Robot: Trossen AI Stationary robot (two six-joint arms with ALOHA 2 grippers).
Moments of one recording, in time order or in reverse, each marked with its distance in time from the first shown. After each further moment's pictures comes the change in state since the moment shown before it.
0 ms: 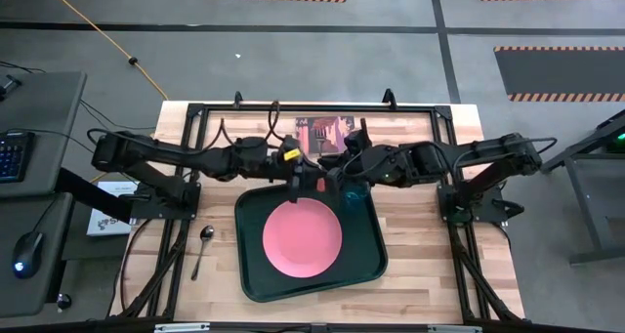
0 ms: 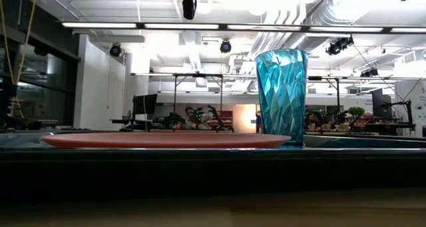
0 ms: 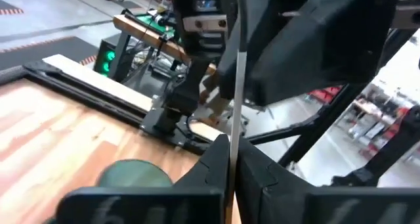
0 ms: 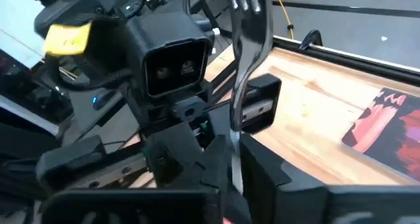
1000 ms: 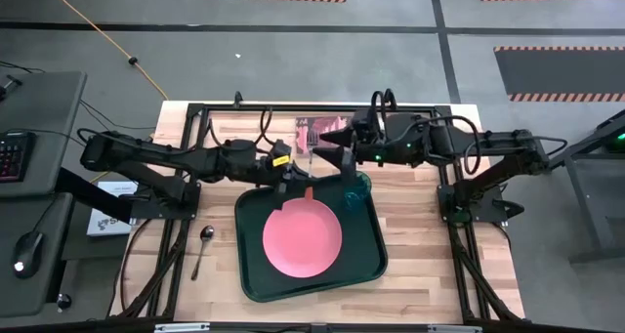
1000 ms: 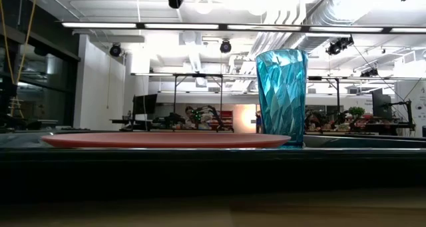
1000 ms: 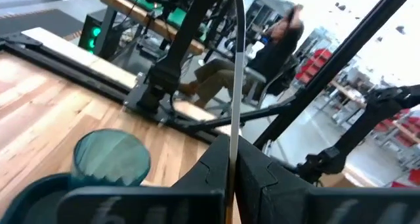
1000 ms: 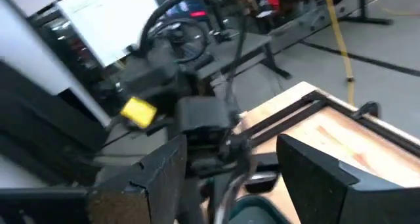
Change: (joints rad) left arm -0.070 -0.109 0.000 -0.160 0.013 -0.053; right arm -0.126 -0.072 0.001 0.205 -0.251 -0.320
